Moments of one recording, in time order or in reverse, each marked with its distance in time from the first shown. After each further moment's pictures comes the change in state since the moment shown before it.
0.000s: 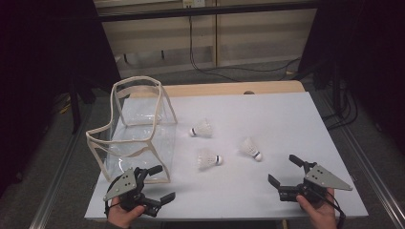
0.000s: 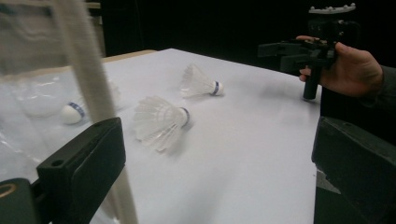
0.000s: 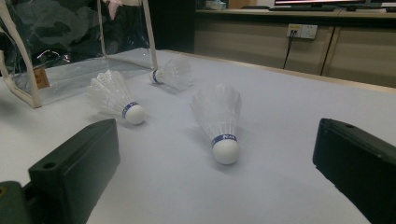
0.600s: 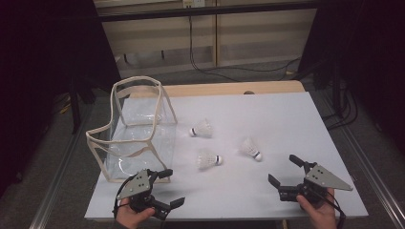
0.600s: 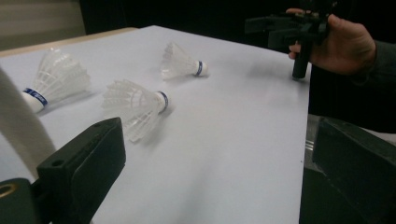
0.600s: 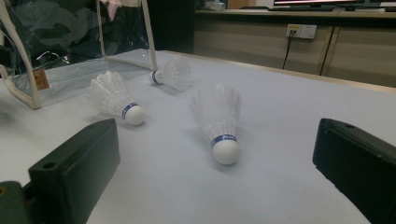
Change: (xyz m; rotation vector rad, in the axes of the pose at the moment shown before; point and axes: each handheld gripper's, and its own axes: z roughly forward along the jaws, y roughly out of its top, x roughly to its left) left arm -0.010 0.000 0.021 0.106 -0.052 0.010; right arm 0.000 0.000 0.000 -0.004 -0.002 0.003
